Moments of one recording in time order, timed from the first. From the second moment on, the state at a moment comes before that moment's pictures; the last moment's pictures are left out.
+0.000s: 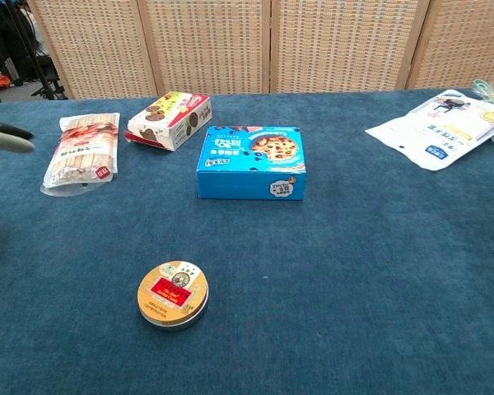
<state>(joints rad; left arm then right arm) -0.38 -1.10 0.05 -1.56 1.87 1.21 -0.06 0.34 -1.17 0.05 -1.64 -1.47 1.53 -0.17</state>
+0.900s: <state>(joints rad) -0.63 -1.38 -0.05 -1.80 1.46 0.72 0.55 0.17 -1.24 0.05 -1.37 -1.55 1.63 0.21</state>
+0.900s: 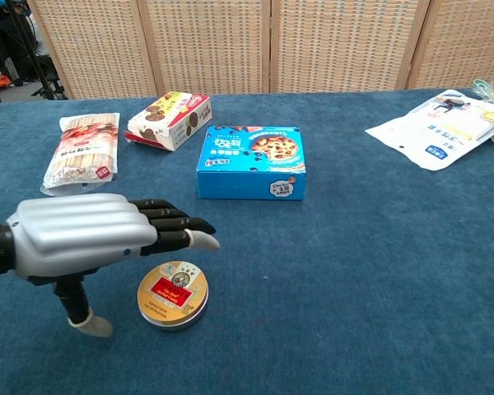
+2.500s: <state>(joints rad) -0.83 -1.35 -0.29 -1.49 1.04 0.85 0.46 0.15 -1.24 0.11 -1.34 -1.53 1.58 0.24</state>
